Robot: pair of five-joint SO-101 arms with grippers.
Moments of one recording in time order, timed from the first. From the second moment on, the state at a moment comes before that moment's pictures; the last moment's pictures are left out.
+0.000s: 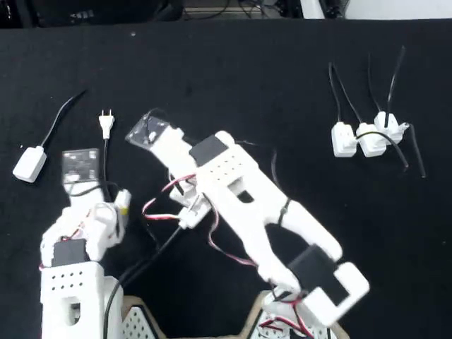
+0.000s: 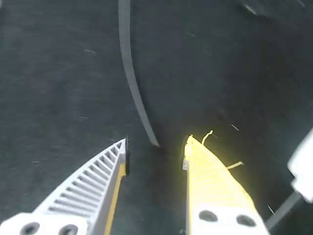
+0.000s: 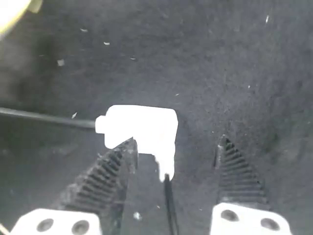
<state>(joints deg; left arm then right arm) -14.5 -74.5 82.7 51.4 -5.2 -37.6 -2.8 18.9 72.1 22.5</state>
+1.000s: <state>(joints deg) -32.9 -74.5 82.7 45.1 4.4 -40.4 -5.7 44.7 52.9 66.6</state>
